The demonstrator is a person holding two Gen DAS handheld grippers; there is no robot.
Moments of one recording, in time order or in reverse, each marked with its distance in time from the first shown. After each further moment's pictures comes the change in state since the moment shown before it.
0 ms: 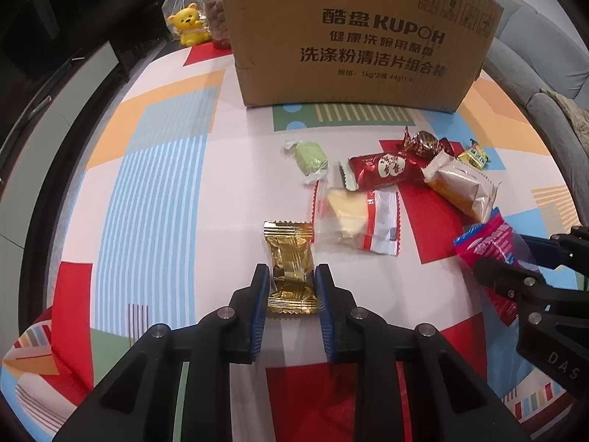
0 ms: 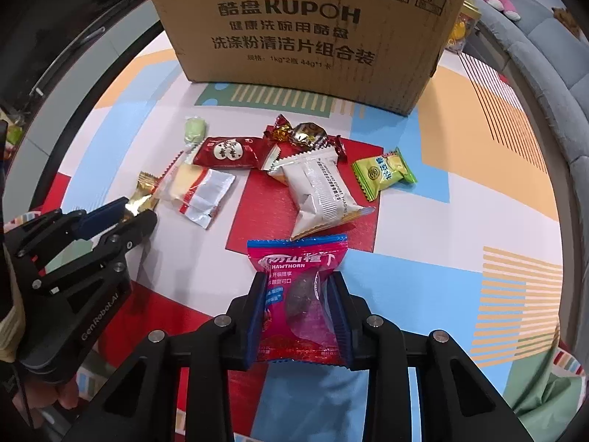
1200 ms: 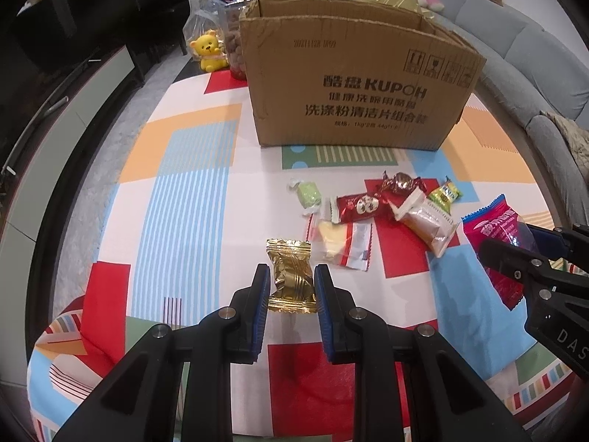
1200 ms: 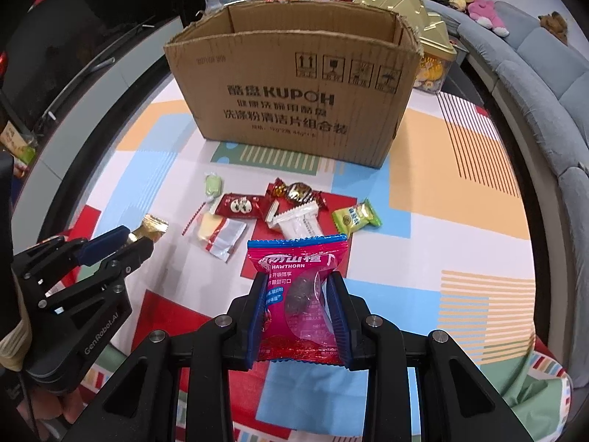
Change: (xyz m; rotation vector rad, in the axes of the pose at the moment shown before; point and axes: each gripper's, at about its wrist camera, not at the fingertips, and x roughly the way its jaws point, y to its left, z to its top) left arm -0.060 -0.004 0.019 -0.046 -0.044 0.018; right arm -0.068 -0.010 0.012 0.022 -0.125 0.014
